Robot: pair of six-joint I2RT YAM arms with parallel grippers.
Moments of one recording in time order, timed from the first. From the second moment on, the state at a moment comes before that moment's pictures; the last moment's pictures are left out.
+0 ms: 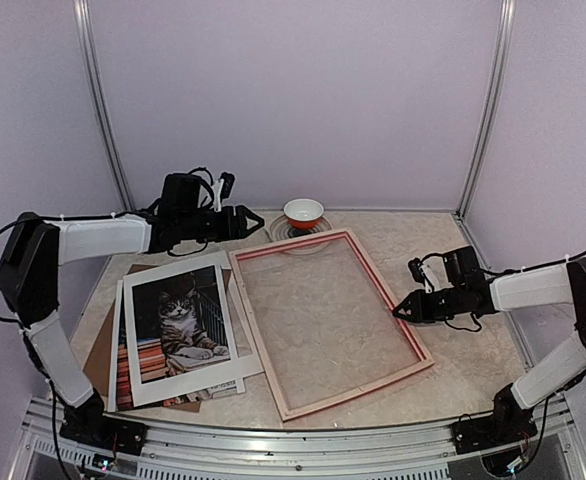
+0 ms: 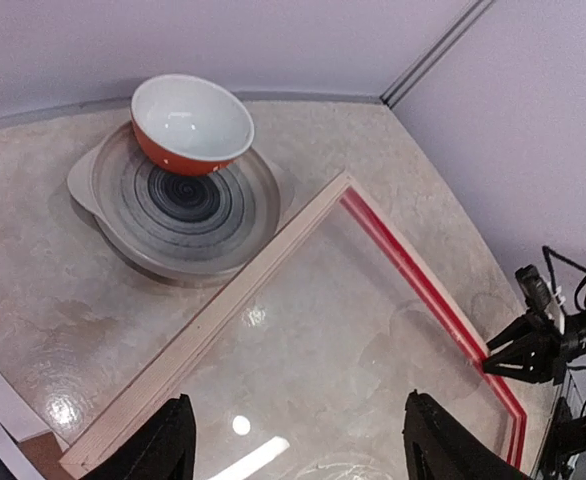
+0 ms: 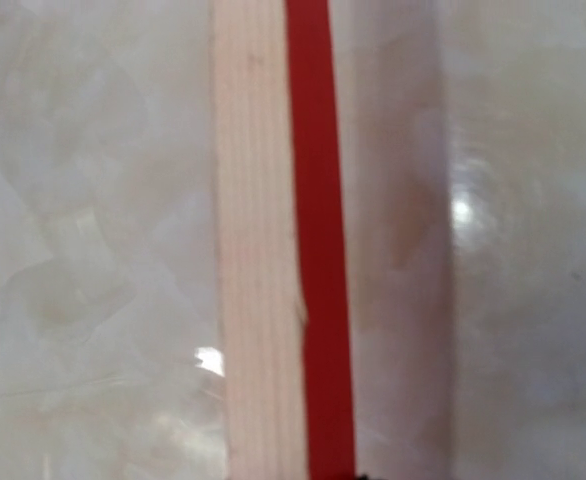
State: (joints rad) left arm -0.47 1.82 1.26 0.07 0.41 -0.37; right arm 0.30 1.46 0.59 0.00 -0.47 0.27
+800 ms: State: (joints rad) left arm -0.61 1.52 0.94 0.27 0.18 -0.67; right arm 0.25 1.70 0.44 0.62 -0.81 0.73
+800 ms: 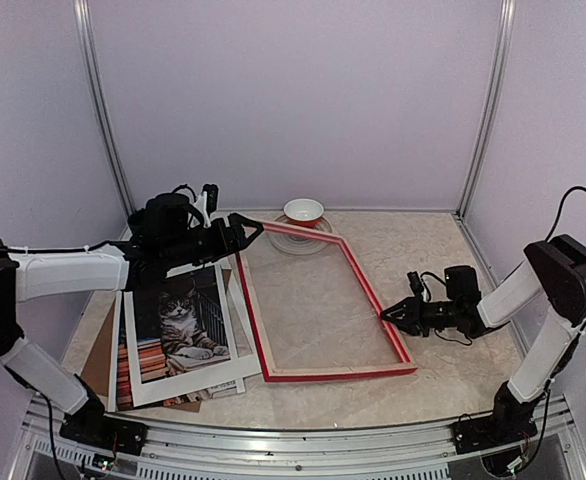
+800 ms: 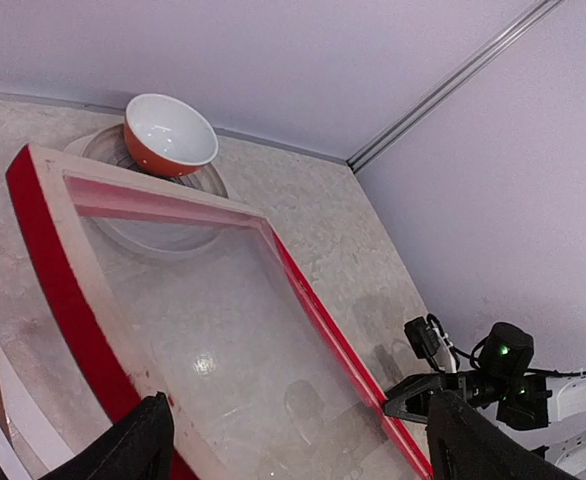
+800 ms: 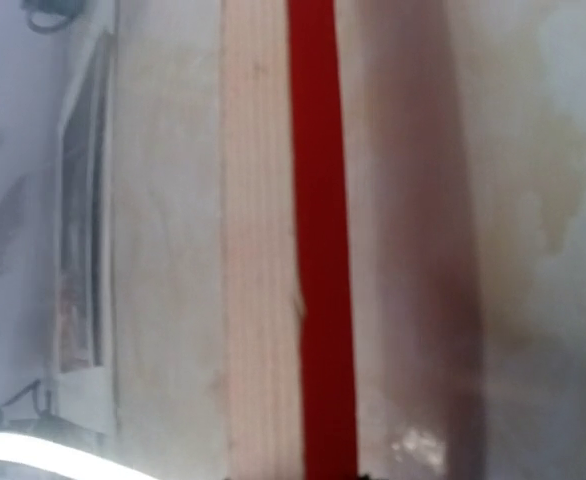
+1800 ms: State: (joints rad) left arm -0.69 1.37 0.58 0.53 0.12 -0.87; right arm 0.23 1.74 0.43 0.87 -0.92 0.90
